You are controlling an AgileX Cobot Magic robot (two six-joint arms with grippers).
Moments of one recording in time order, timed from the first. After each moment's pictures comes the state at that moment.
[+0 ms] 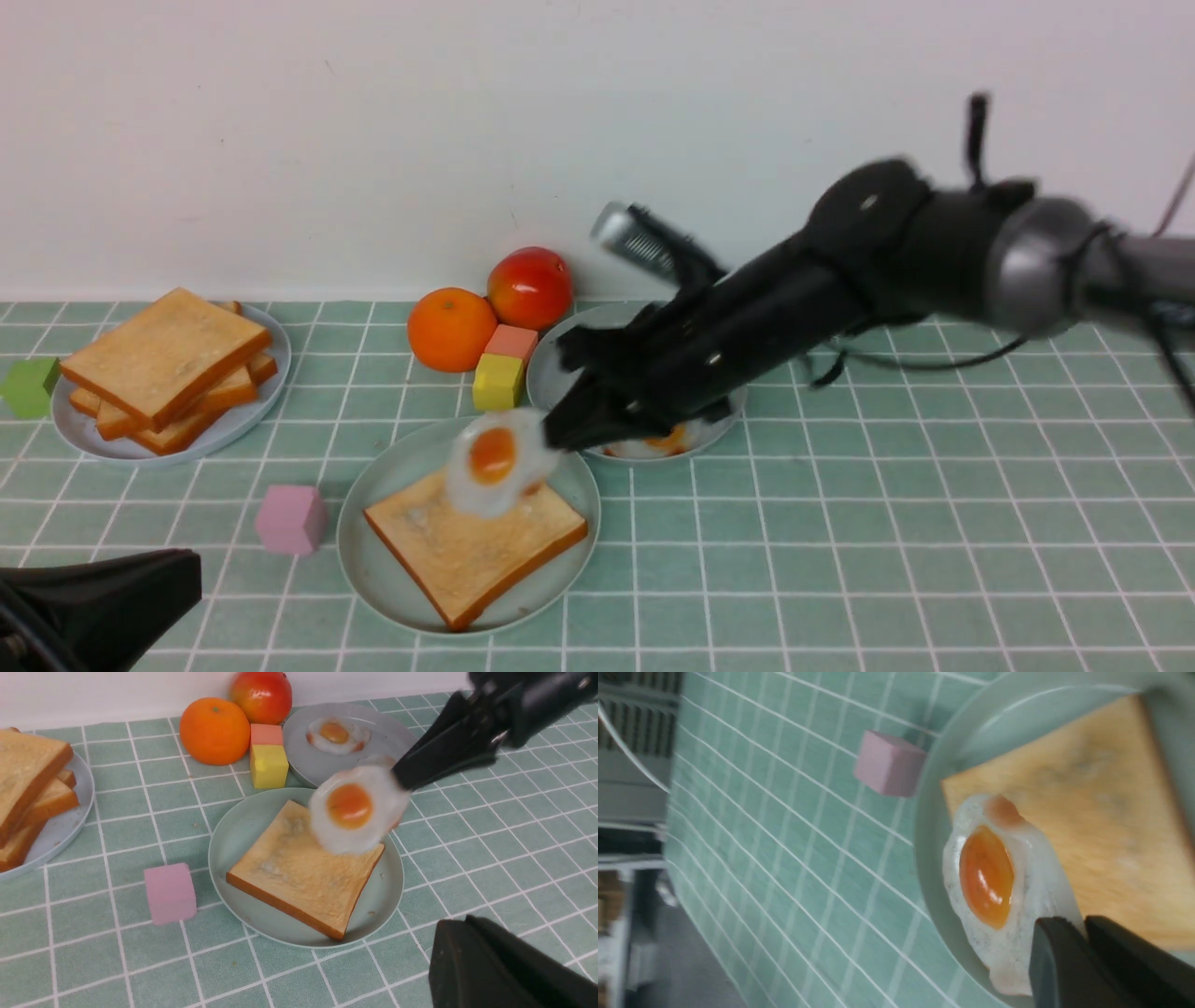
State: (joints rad) right arm 0.47 2.04 -1.50 1.08 0.79 -0.44; left arm -0.80 0.49 -0.46 0.54 0.52 -0.79
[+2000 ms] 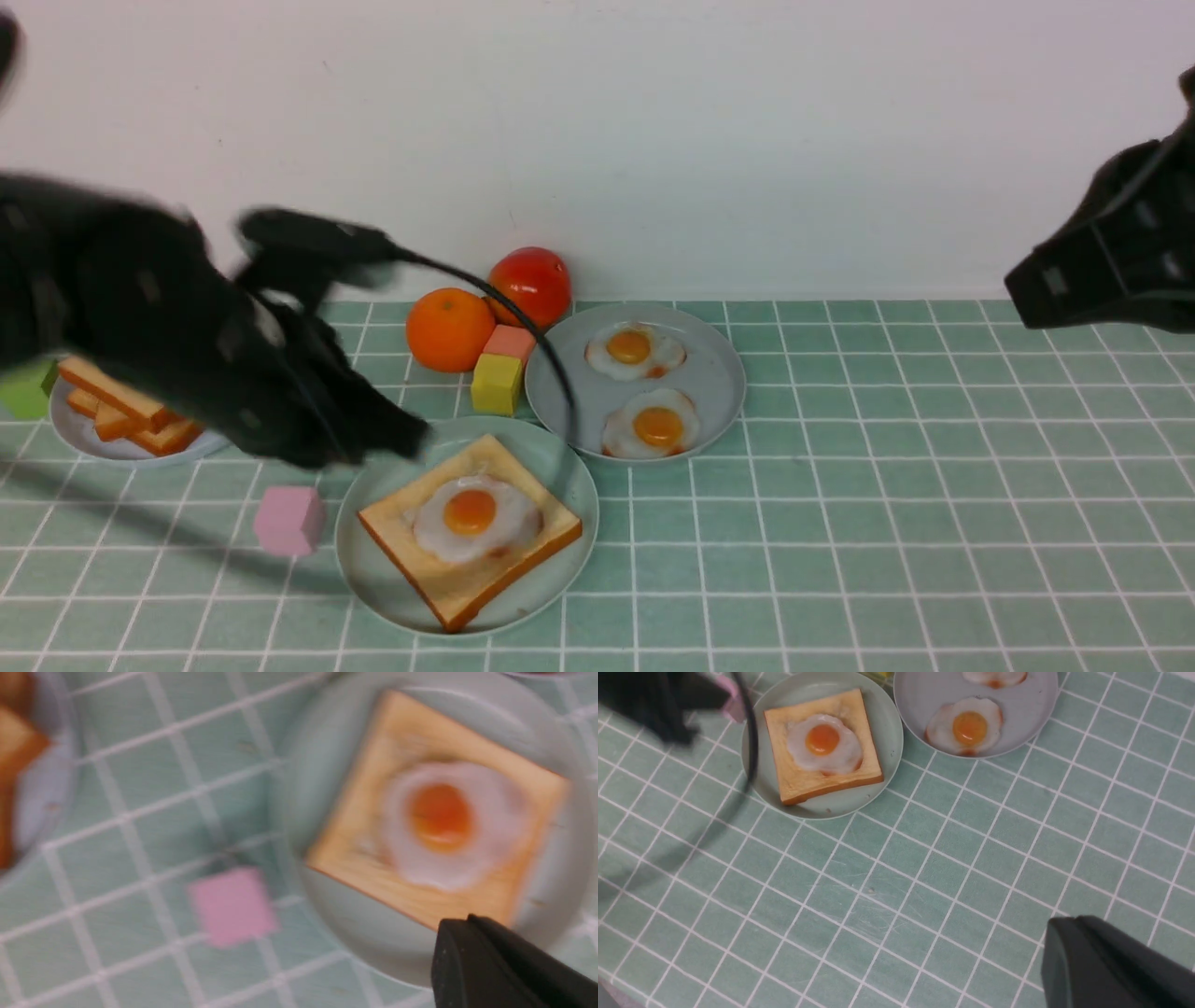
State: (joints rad) right arm 0.65 1.18 -1.50 -0.02 1.26 0.18; left arm -0.27 1.50 -1.09 -0.10 0.69 0.11
